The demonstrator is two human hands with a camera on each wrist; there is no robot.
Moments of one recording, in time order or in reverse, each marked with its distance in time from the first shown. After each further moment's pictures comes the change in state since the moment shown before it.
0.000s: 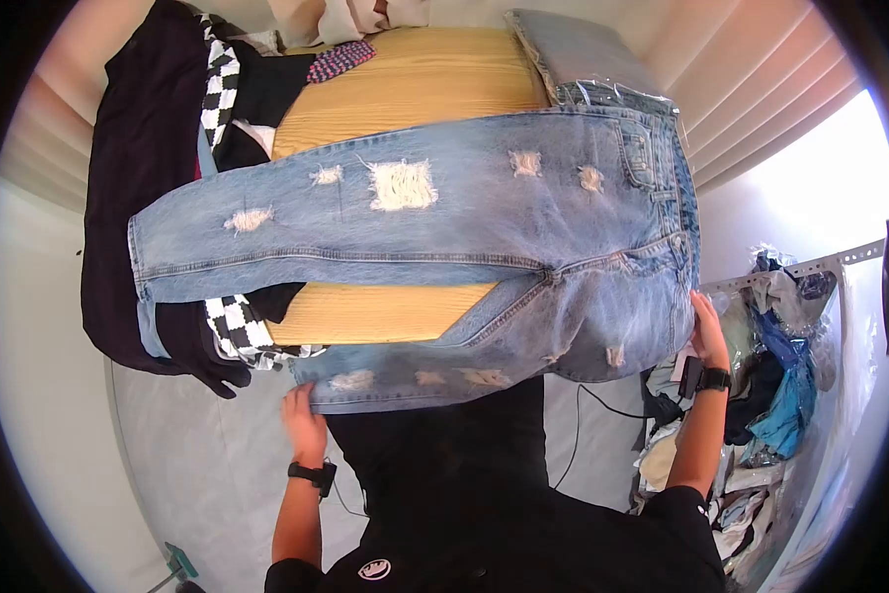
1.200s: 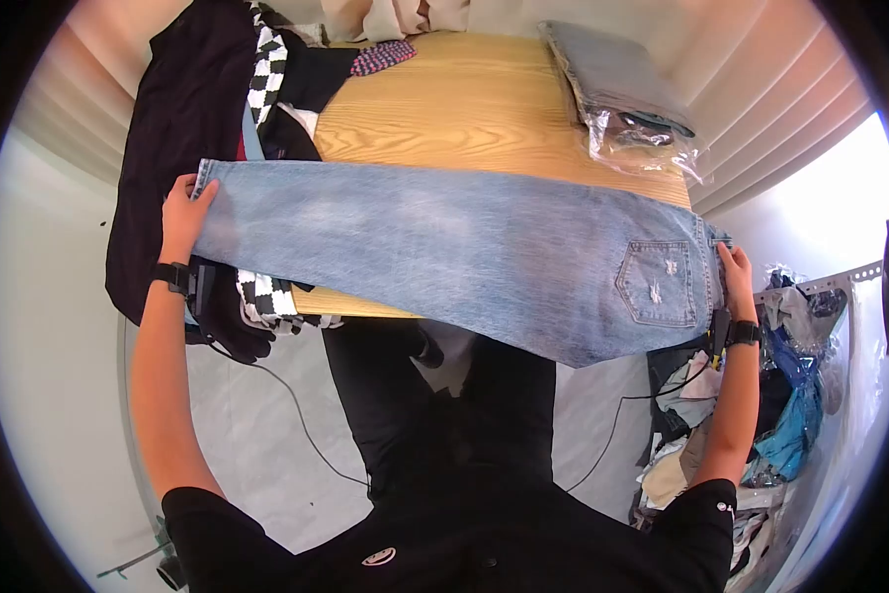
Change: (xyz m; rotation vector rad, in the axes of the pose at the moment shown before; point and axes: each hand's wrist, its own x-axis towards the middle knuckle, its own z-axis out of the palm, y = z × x) left_hand 0.318 -0.031 -0.205 0.047 0.282 -0.108; right_hand 0.134 -0.093 0.062 -0.374 -0.054 -0.215
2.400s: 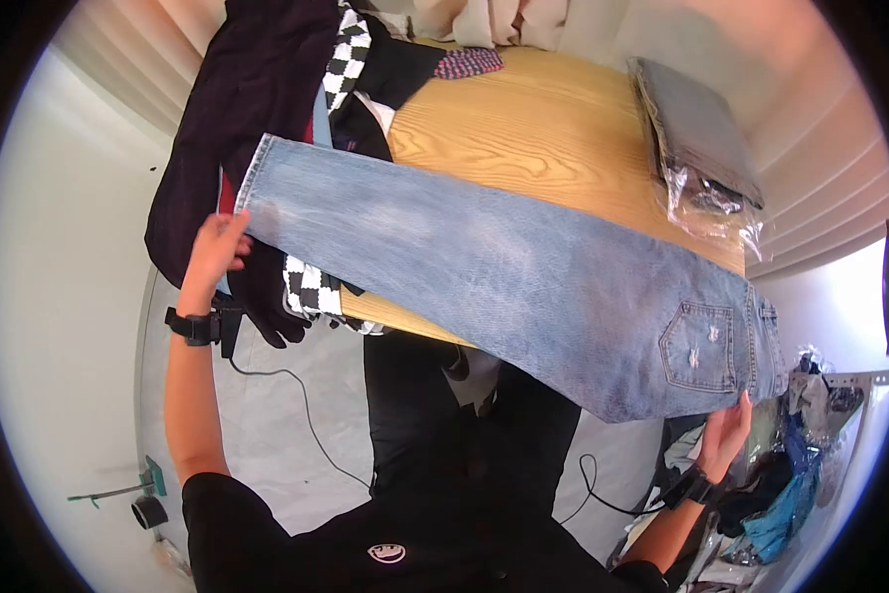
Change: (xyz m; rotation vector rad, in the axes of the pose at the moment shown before) left_hand -0.082 0.014 -0.053 -0.321 -0.232 -0.547; right_hand -0.159 -0.012 0.050 0.992 -0.056 0.071
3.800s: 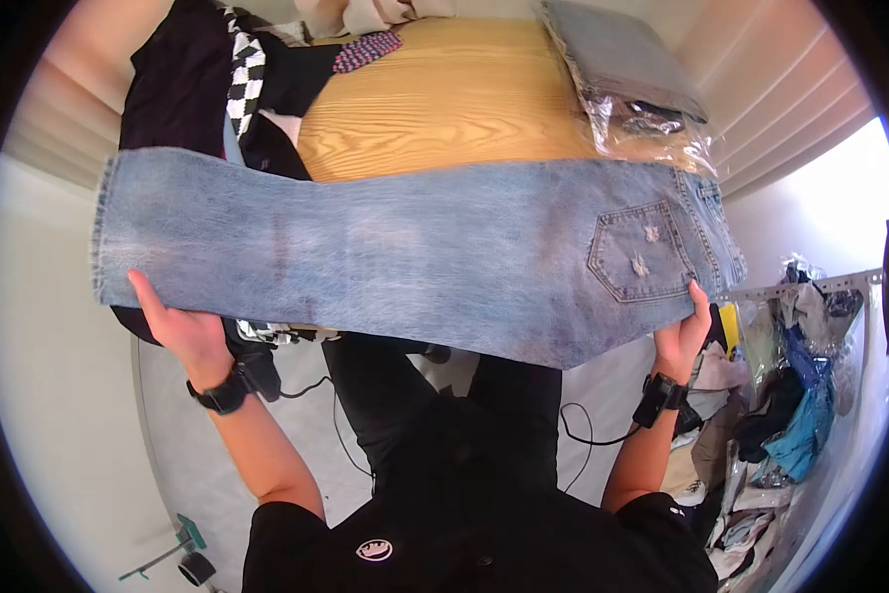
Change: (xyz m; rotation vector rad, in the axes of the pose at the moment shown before) left_hand -0.084 0.073 0.072 -1.331 0.238 0.450; right_hand 0.025 0.060 0.071 0.333 0.038 0.060
